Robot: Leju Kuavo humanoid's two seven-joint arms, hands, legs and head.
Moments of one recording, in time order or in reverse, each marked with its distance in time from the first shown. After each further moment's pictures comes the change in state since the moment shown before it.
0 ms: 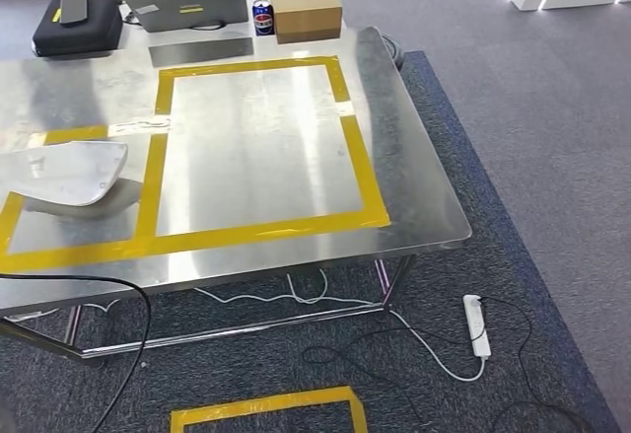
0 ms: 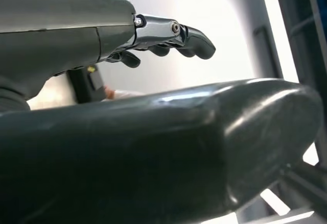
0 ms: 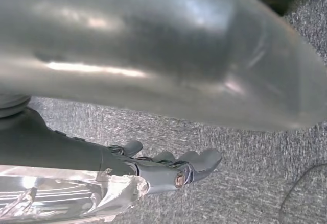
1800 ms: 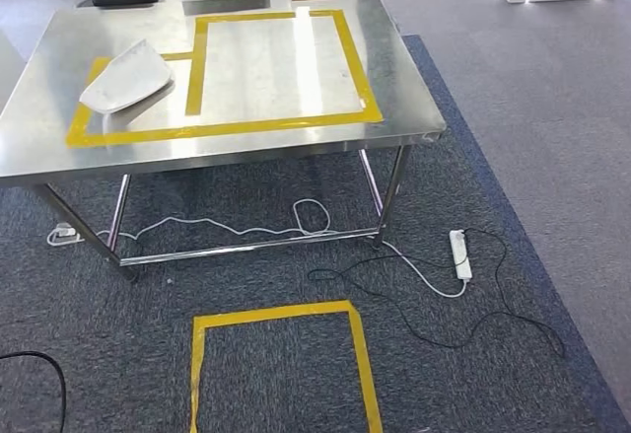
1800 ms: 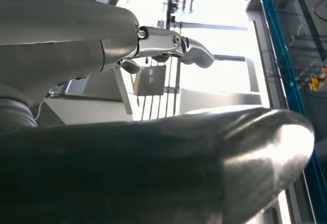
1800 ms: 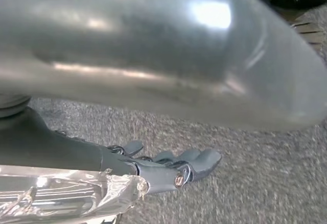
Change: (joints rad) left arm 0.299 -0.050 0.730 -0.011 0.176 -0.125 -0.032; right arm 0.018 0.008 -0.001 0.000 -0.003 -0.037 -0.023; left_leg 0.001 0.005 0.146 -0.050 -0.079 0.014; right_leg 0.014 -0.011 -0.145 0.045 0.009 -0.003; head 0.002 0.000
